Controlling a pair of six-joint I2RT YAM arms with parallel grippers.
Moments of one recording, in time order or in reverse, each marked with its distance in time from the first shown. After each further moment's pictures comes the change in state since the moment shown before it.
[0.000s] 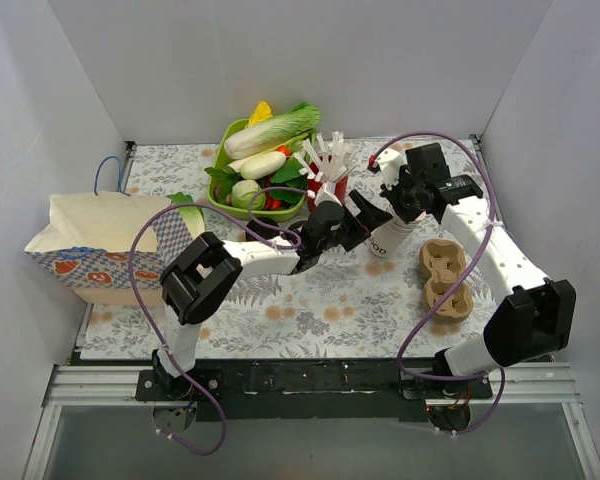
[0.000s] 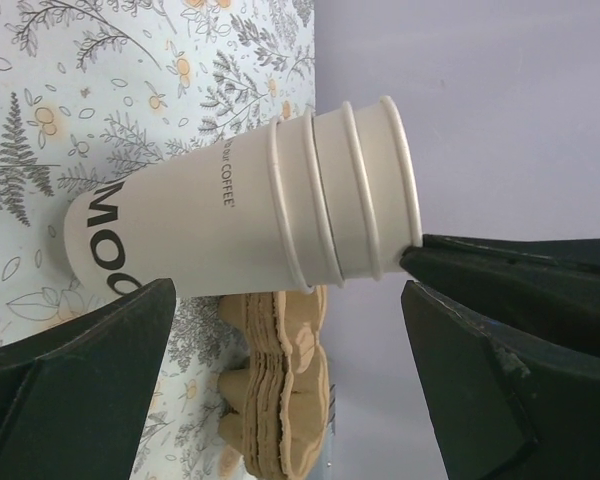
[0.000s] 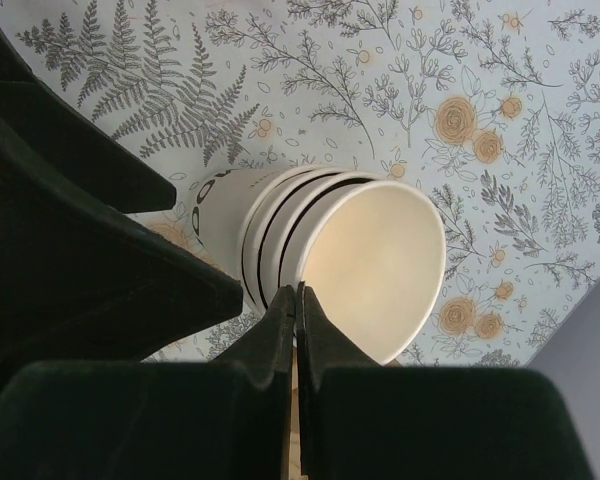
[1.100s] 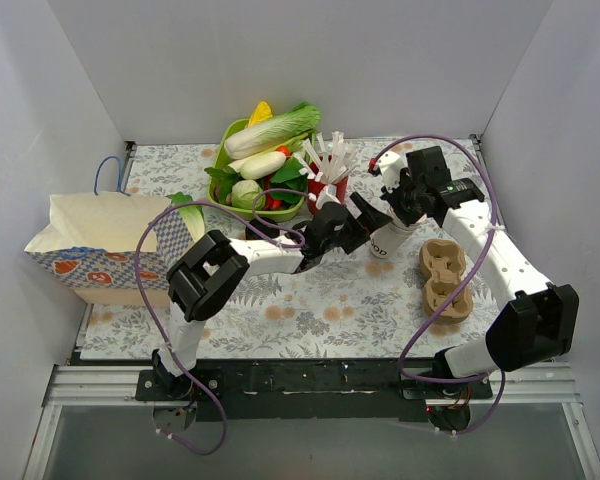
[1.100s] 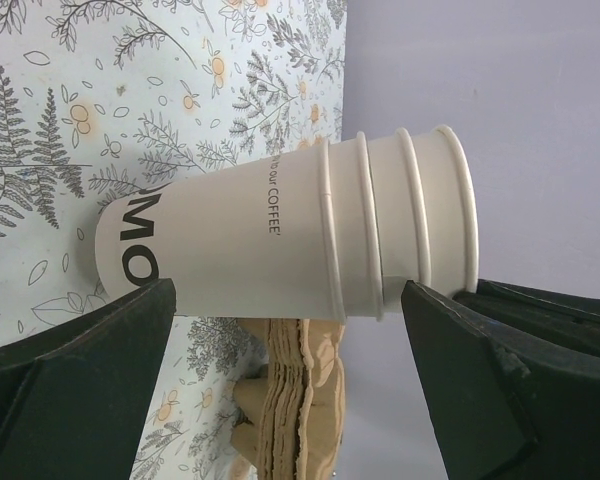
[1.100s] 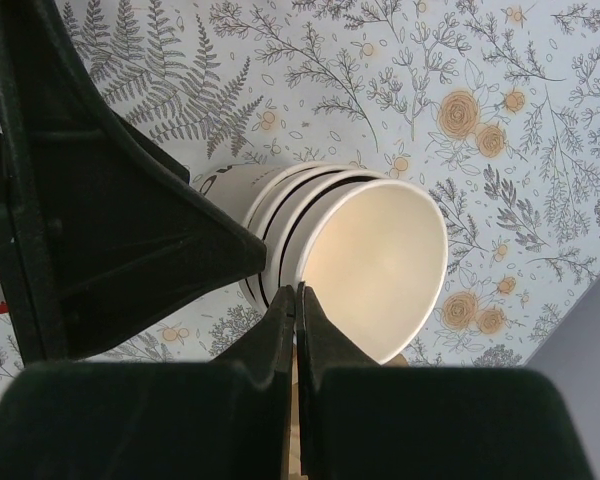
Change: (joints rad) left arm 0.000 0.053 0.043 -0.042 -0.011 -0.026; right arm 0.006 -0.029 -0.028 -0.001 0.004 0.000
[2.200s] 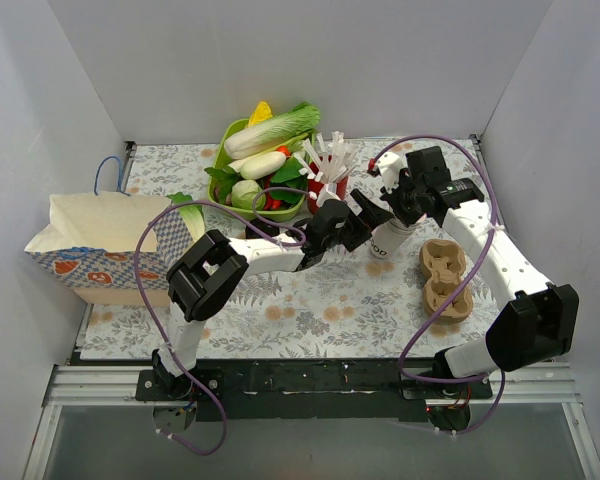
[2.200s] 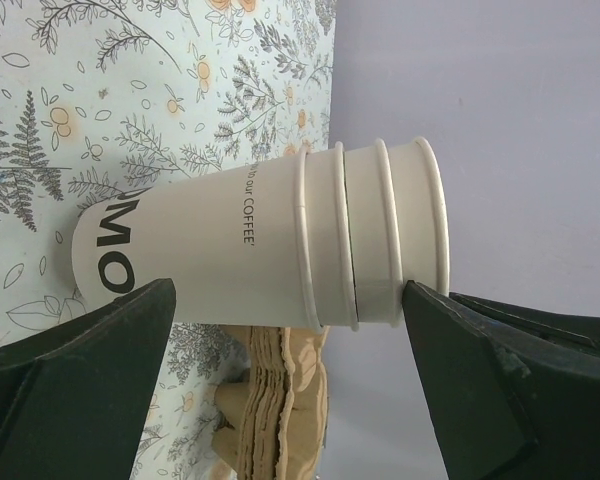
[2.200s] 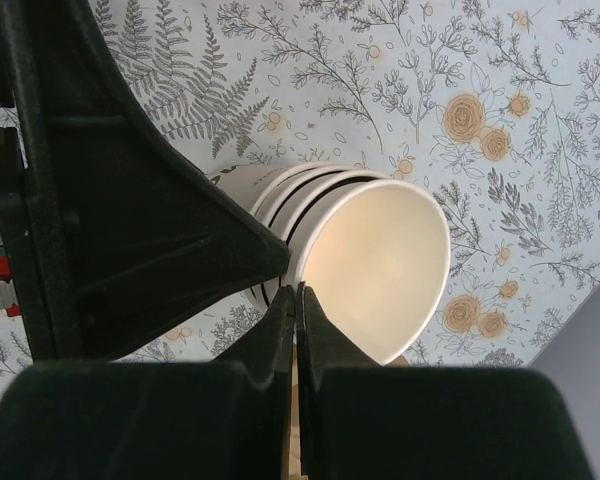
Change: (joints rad) left arm 0.000 -0.002 0.027 -0.018 -0.005 -0.025; right arm 0.006 0.000 0.000 -0.004 -0.011 -0.008
